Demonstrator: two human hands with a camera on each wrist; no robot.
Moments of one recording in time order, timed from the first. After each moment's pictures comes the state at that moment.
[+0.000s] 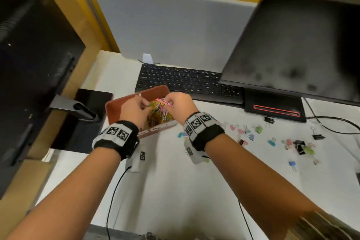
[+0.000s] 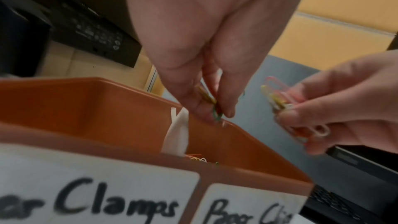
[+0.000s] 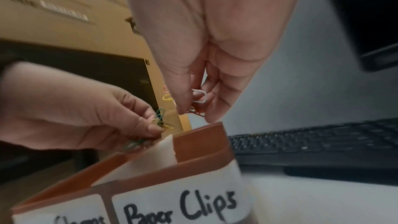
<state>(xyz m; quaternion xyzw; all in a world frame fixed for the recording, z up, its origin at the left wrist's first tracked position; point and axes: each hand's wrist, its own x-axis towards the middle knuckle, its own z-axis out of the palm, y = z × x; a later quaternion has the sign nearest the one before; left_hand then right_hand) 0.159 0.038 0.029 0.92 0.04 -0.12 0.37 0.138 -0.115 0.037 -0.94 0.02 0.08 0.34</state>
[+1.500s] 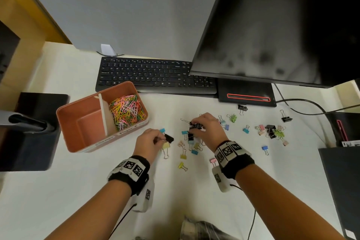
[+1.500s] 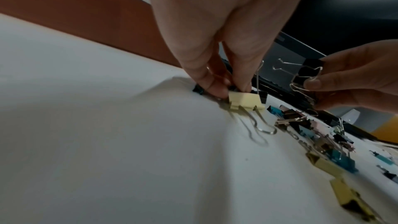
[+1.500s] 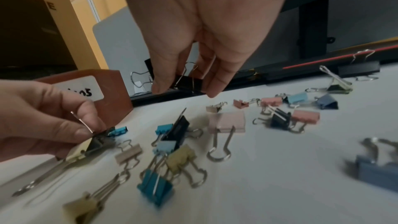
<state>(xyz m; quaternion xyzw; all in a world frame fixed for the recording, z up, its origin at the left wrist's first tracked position) 0.077 -0.038 -0.070 0.86 -0.11 -0.21 0.45 0.031 -0.241 -0.023 -0.90 0.19 0.11 0.37</state>
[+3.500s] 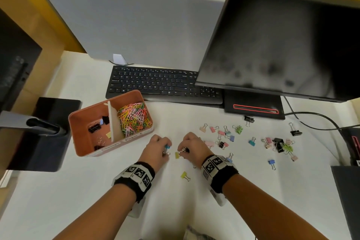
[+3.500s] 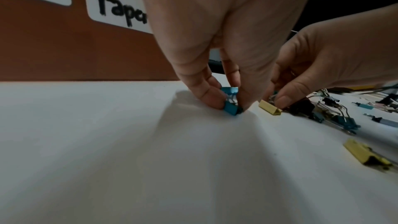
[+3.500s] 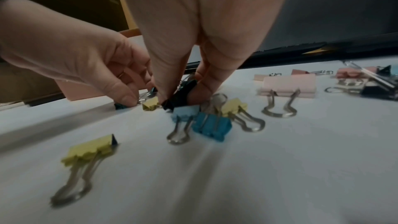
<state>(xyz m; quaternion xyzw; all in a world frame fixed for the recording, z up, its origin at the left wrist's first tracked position) 0.079 -0.041 -0.070 0.90 -0.18 -0.28 0.30 0.035 -0.208 -0.059 -0.91 0.05 0.22 0.34</state>
